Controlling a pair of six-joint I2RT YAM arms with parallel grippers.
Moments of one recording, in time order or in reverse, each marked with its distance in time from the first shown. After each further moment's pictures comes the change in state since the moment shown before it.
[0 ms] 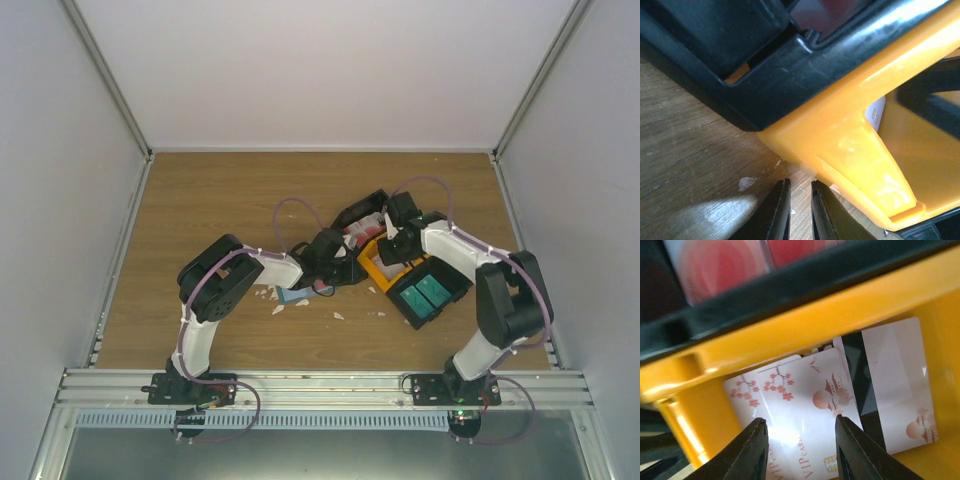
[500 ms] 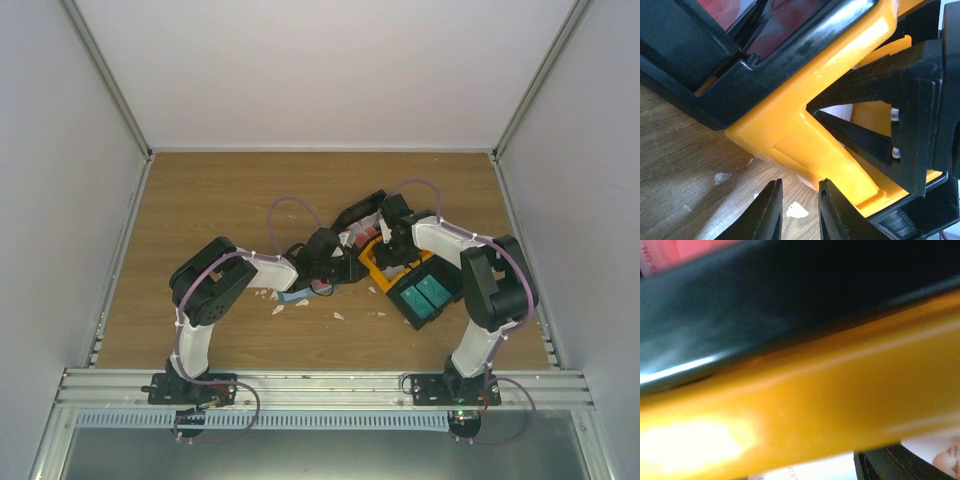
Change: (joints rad) left arm 0.000 -0.056 -0.060 0.087 0.000 0.003; right arm -0.002 0.154 0.042 -0.014 0.019 -0.047
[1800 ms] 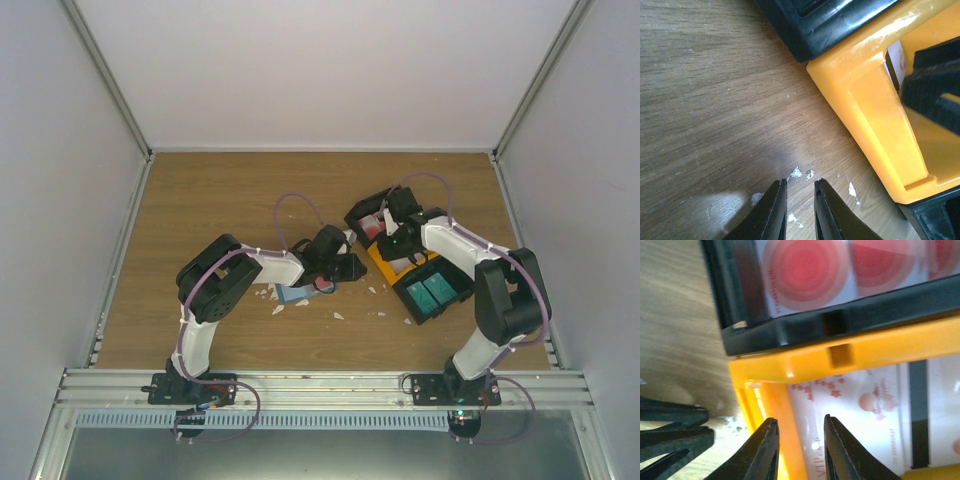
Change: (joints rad) left arm -0.002 0.046 0.094 -0.146 -0.077 0.028; right arm -0.009 -0.103 -0.008 0.020 -0.055 0.008
